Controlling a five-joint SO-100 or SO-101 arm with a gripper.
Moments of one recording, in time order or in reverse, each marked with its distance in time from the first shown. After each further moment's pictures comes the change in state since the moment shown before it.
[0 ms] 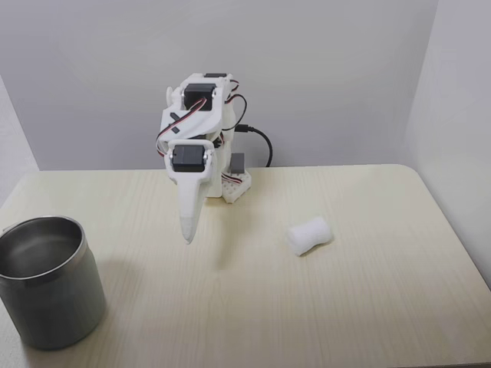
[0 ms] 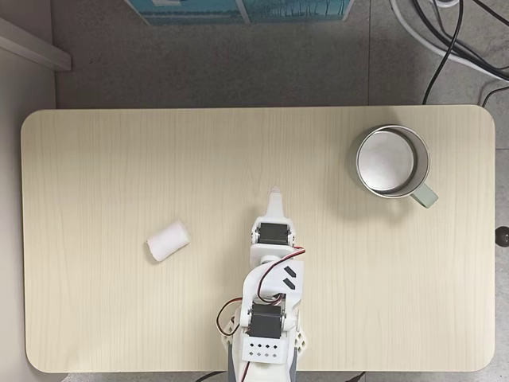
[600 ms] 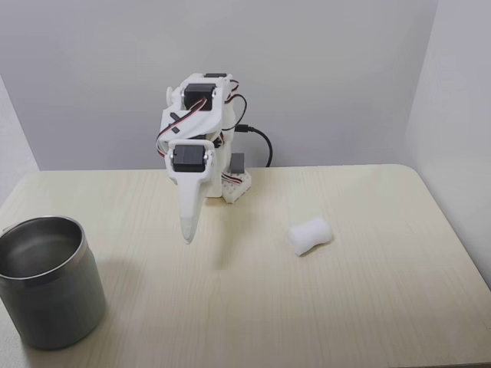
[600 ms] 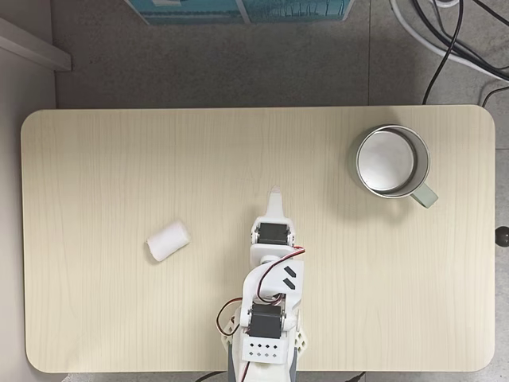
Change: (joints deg) arm 0.0 0.0 0.0 0.0 -1.0
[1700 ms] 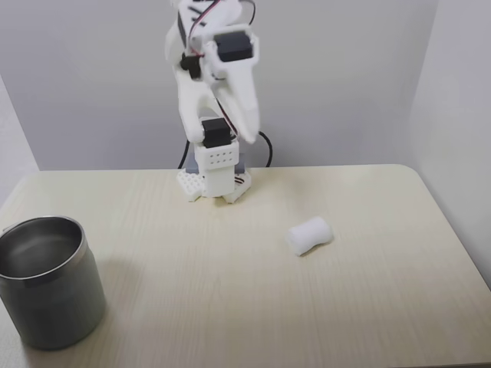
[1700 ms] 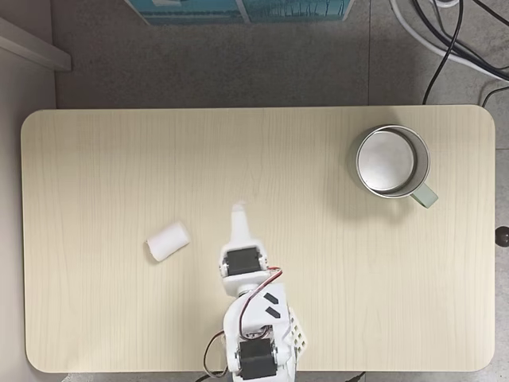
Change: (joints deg) arm -26.1 31.5 60.1 33.5 4.5
